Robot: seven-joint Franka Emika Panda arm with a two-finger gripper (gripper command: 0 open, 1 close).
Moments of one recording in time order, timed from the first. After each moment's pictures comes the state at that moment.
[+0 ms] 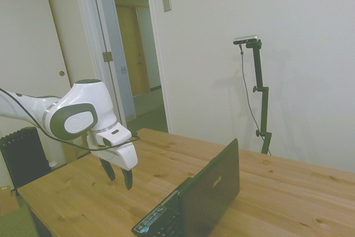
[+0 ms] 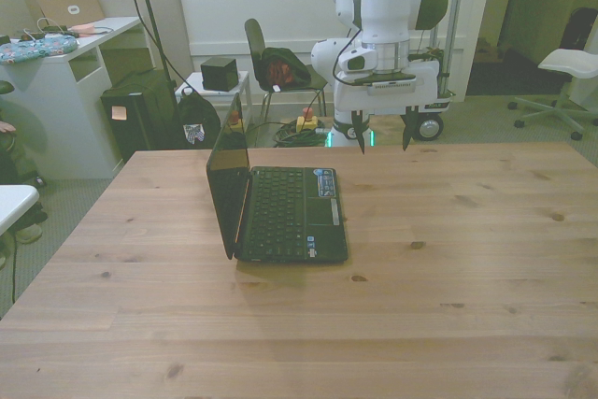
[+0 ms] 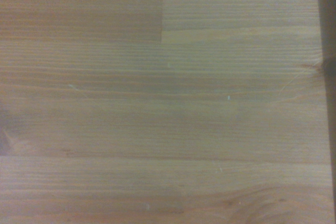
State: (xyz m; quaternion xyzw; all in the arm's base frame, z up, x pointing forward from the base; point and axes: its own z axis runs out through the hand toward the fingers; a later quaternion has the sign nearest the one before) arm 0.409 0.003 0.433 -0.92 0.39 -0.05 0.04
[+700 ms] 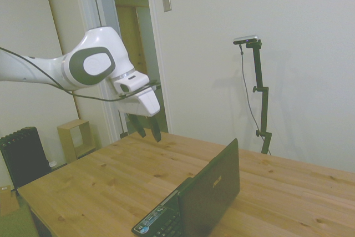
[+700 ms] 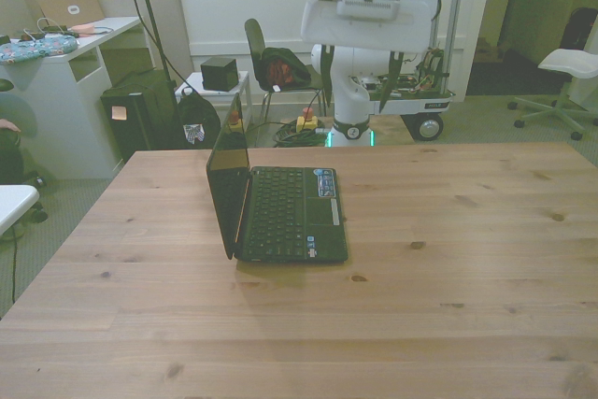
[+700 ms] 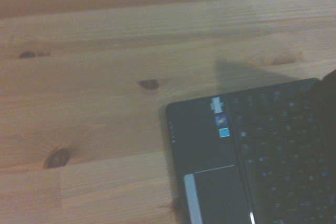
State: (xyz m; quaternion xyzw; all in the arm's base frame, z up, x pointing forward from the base) arm 0.474 -0.057 0.585 -0.87 0.47 -0.15 0.00
